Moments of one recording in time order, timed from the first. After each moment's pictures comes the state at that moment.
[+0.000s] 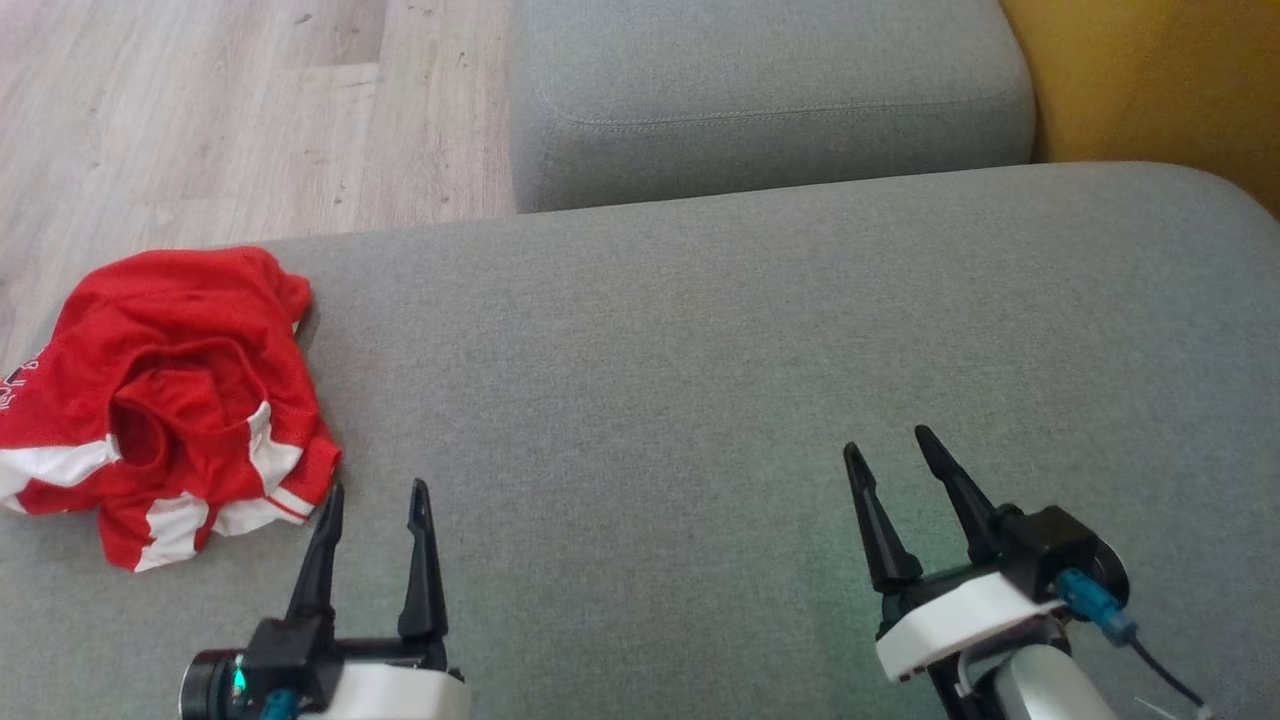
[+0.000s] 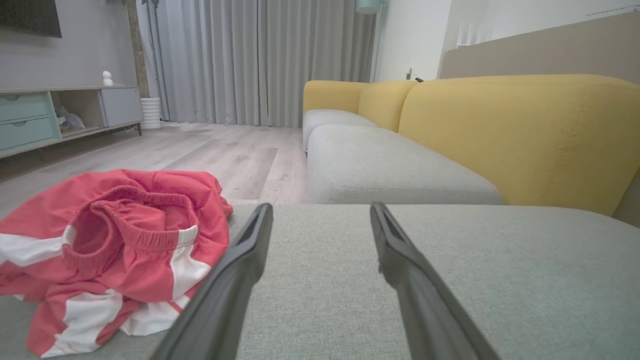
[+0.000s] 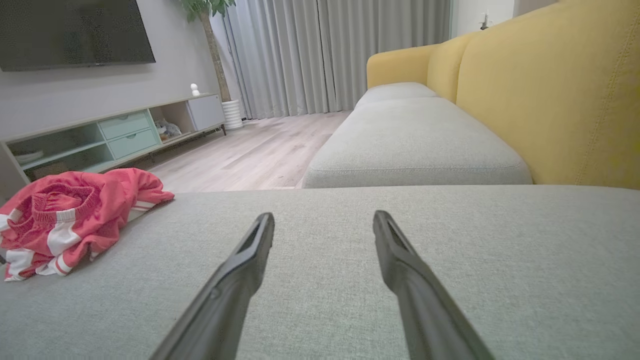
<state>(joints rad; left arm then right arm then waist) 0.07 0.04 -0.16 0.15 -0.16 0.05 -0.23 -0.05 -0.04 0.23 0.32 0.15 0.12 -0.23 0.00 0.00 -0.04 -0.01</state>
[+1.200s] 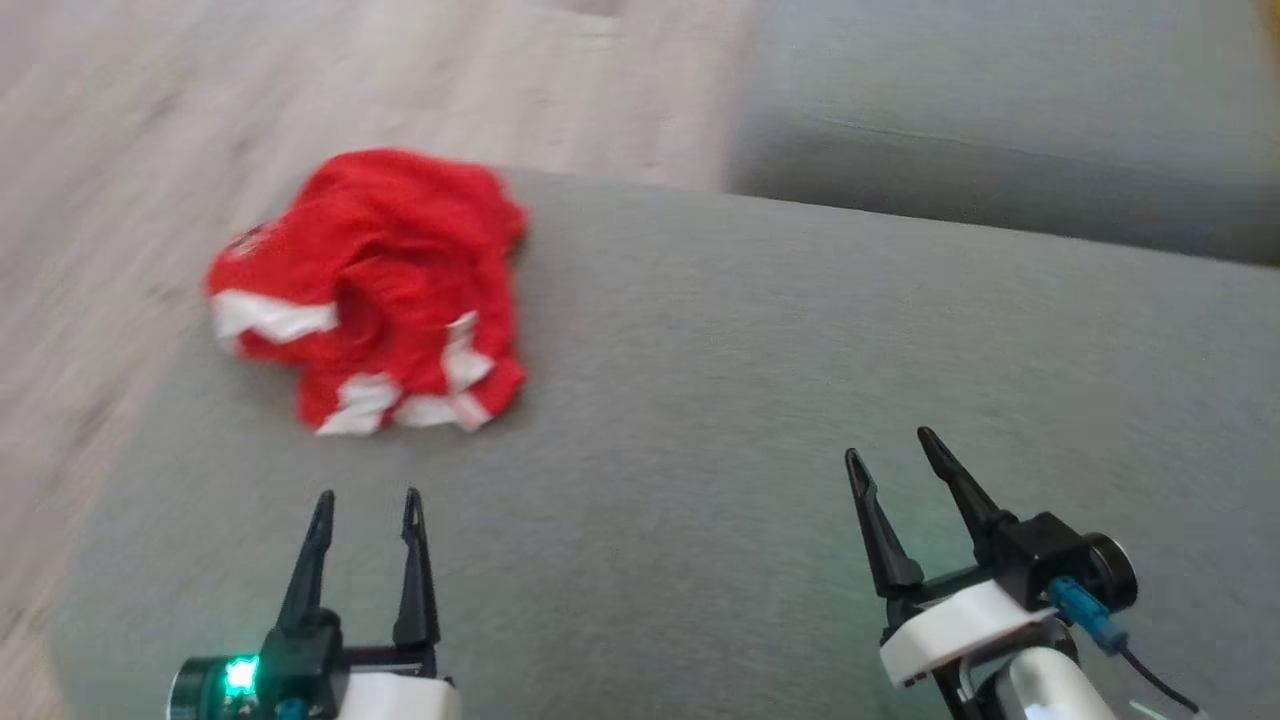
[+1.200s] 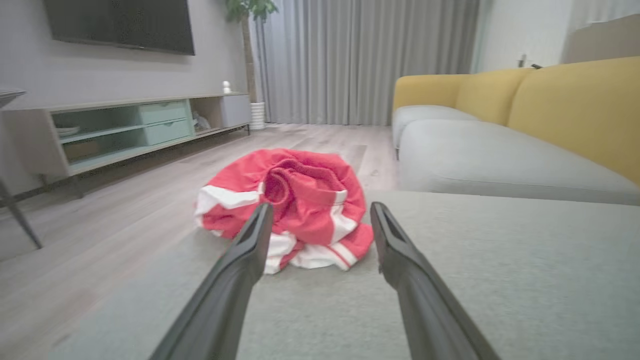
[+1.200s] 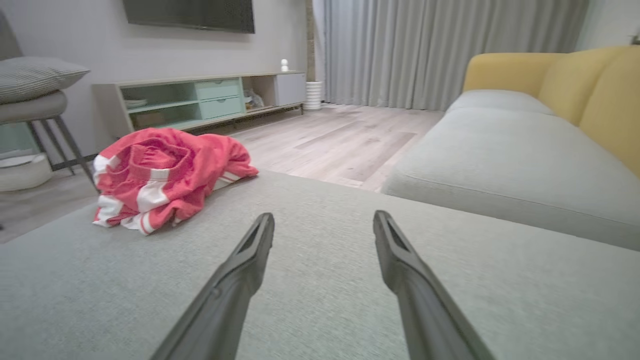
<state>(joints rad) 0.07 0.05 -0.16 0.17 -0.07 0.09 -0.25 -0.05 -0.05 0.21 0.33 0.06 0.12 -0.25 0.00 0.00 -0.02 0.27</state>
